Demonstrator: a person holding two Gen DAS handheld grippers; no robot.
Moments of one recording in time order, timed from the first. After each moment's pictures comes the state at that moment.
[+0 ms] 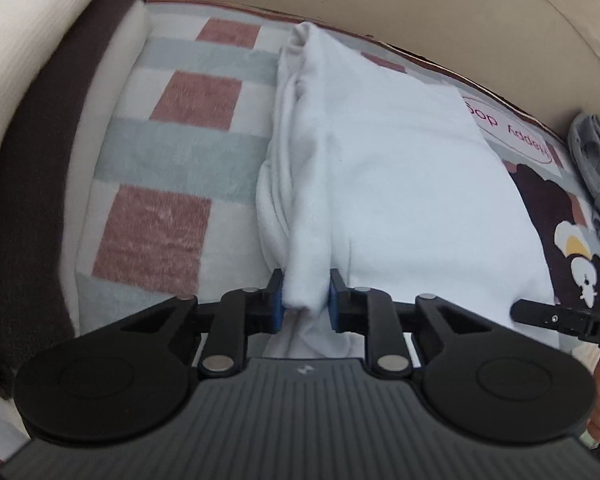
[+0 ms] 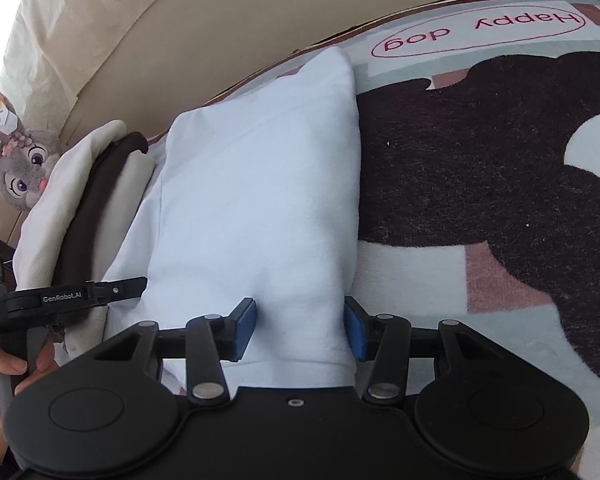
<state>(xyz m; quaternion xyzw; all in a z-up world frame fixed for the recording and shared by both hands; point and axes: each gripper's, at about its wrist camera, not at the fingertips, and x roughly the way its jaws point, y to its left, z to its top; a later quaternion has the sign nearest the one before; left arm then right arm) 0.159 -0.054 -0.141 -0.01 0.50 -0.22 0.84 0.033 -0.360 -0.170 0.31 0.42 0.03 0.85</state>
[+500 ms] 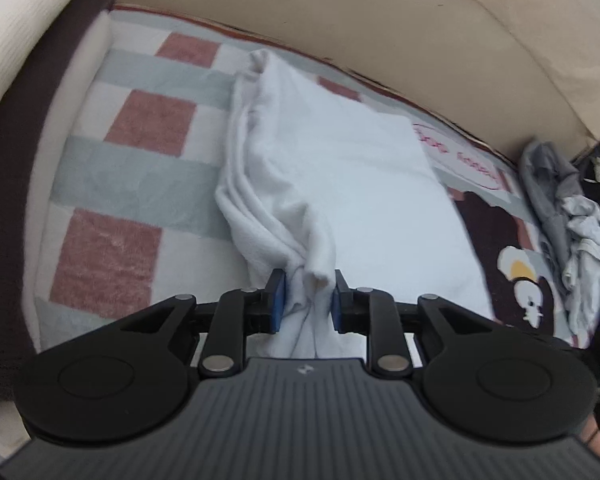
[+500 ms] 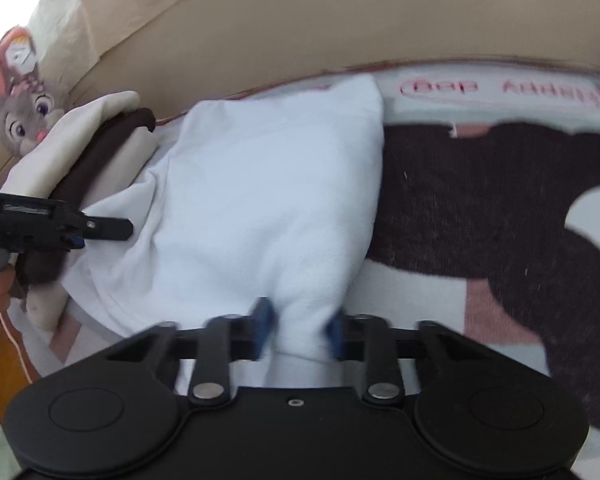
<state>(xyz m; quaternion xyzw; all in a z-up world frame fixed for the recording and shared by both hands) 0.172 -0.046 -0.136 -0.08 0.50 -0.26 0.82 0.031 -0.331 -0.162 0.19 0.39 0.02 0.90</state>
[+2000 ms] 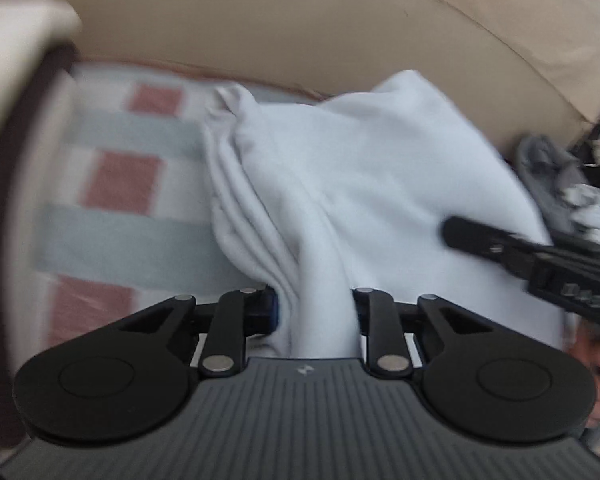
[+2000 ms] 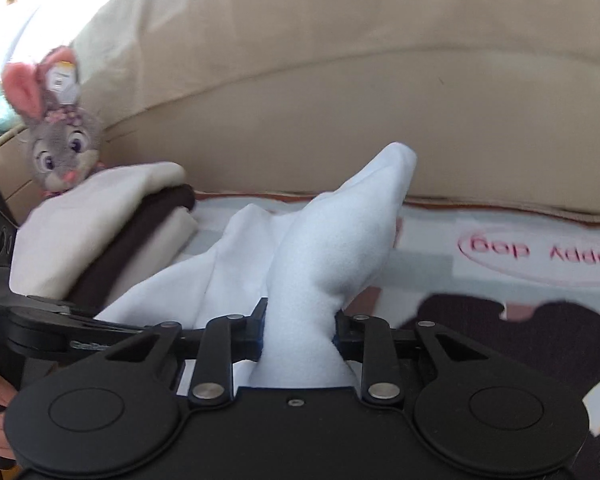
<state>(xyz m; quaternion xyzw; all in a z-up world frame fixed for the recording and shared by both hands) 0.161 -0.072 -0.097 -0.03 0.41 -0.28 0.87 0.085 -0.290 -0.076 0.11 0.30 0.04 0.95</state>
